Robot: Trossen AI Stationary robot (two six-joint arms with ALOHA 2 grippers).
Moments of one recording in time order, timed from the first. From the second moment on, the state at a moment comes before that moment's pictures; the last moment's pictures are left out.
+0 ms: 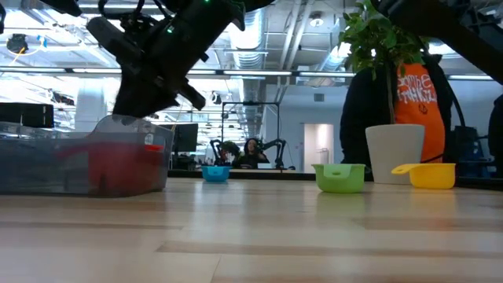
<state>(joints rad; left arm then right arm) -0.76 0.75 0.97 -1.16 -0.61 -0.52 0.09 2.51 2.33 -0.59 0.16 0.41</state>
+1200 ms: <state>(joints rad) -0.76 0.75 0.97 -1.08 -0.64 -0.54 0.62 1.82 1.87 -1.57 0.34 1.29</state>
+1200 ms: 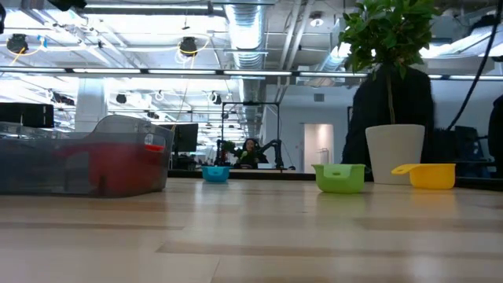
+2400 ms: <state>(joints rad) -0.38 1.08 0.97 -0.48 -0.42 -0.35 1.13 1.43 0.89 -1.08 0.21 1.99</state>
